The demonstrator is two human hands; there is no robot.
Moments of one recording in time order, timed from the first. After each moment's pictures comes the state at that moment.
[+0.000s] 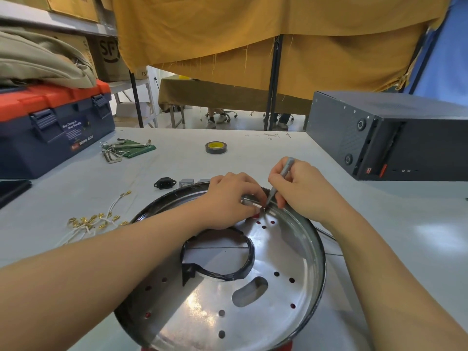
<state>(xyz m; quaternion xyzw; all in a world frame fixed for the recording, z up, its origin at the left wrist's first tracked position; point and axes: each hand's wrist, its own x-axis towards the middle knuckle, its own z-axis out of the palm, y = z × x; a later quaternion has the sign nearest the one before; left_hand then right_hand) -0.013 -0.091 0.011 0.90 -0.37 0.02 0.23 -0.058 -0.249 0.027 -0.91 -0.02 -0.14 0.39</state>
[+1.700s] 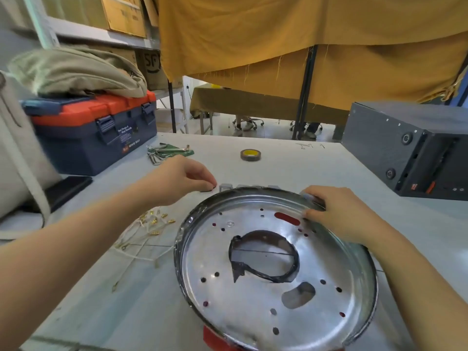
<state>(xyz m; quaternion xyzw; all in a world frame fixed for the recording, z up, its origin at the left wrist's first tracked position) 0.000 0.047 0.047 0.92 -0.19 0.04 0.34 -0.055 -0.247 0.015 -0.97 -0.07 -0.09 0.21</state>
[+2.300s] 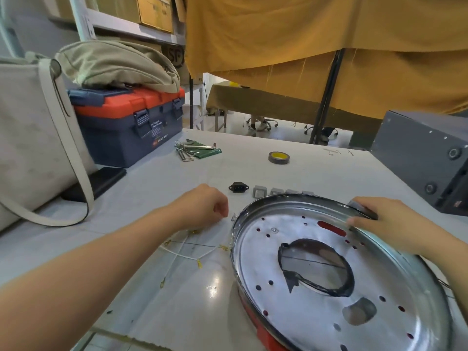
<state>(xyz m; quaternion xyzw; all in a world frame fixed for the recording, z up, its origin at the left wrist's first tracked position) 0.012 0.087 -0.001 0.96 -0.21 -0.01 0.16 -0.049 -0.245 0.022 -0.99 -0.03 -0.03 0.15</state>
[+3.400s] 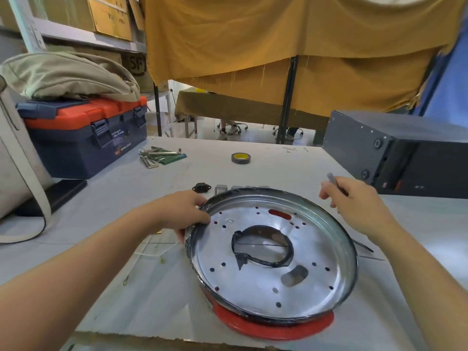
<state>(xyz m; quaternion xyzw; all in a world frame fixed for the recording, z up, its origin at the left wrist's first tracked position) -0.025 0.046 0.025 0.94 -0.16 -0.14 0.28 -0.088 -0.262 0.026 -0.92 0.04 -0.22 0.31</state>
